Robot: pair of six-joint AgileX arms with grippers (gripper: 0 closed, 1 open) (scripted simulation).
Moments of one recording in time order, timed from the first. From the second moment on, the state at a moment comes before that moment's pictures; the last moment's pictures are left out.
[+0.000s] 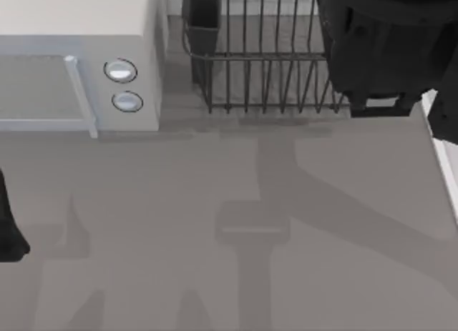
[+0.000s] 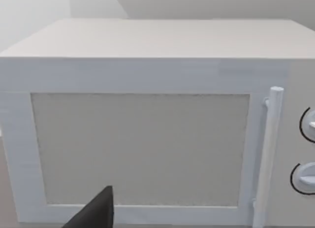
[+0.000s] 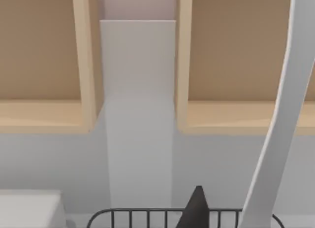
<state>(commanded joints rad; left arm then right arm) 0.00 0.00 0.00 0.00 0.00 0.00 1.04 1.44 1.44 -0.02 1.06 0.03</state>
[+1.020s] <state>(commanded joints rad) 0.00 0.00 0.00 0.00 0.00 0.00 0.64 2.04 1.33 0.69 0.67 0.02</state>
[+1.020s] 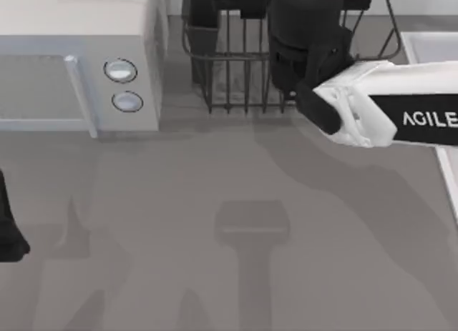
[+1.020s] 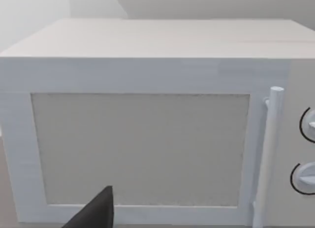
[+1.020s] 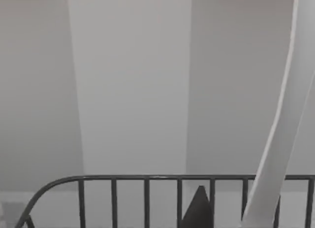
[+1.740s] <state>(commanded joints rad) 0.00 0.00 0.00 0.00 0.00 0.00 0.63 2.04 1.33 0.70 0.67 0.02</state>
